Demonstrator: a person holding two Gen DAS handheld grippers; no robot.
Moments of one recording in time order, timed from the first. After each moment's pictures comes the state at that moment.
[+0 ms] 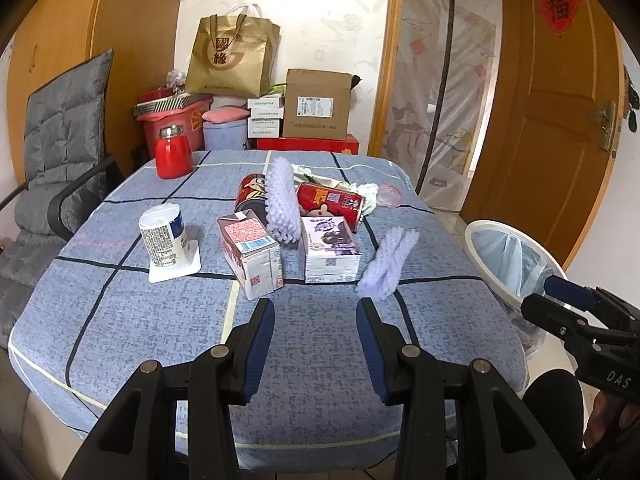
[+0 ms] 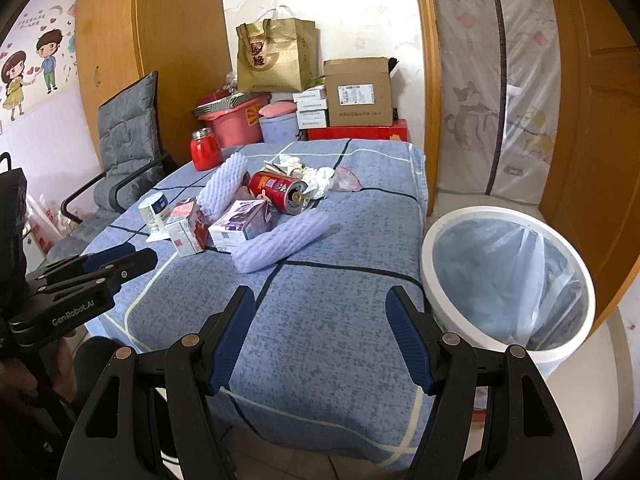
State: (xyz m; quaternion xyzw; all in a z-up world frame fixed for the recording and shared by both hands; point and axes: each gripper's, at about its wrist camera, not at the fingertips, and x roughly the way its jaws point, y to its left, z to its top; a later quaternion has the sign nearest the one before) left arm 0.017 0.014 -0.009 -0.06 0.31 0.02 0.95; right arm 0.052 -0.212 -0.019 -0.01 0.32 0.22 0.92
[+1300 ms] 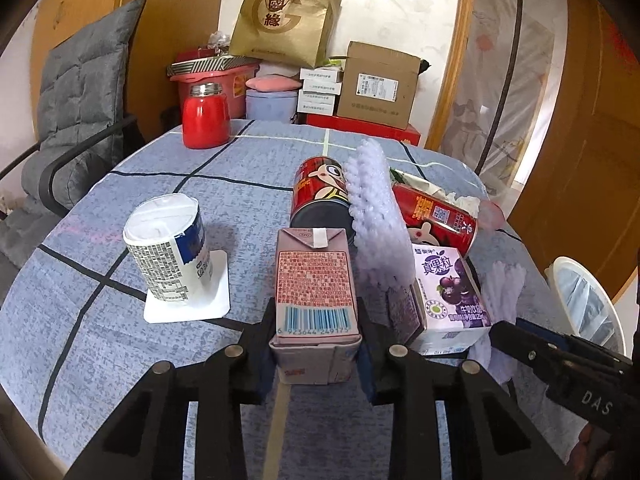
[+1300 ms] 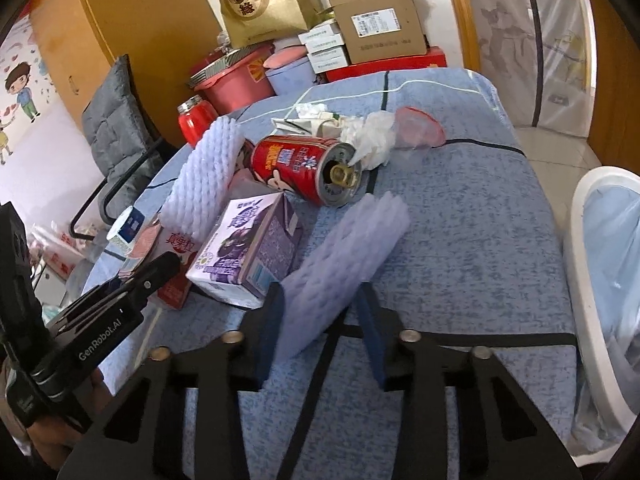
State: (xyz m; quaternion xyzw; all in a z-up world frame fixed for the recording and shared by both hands) left arm 0.114 0.072 -0.052 -0.10 0.34 0.09 0.93; right arm 0.168 -0.126 -0.068 0.06 0.43 0.27 0.86
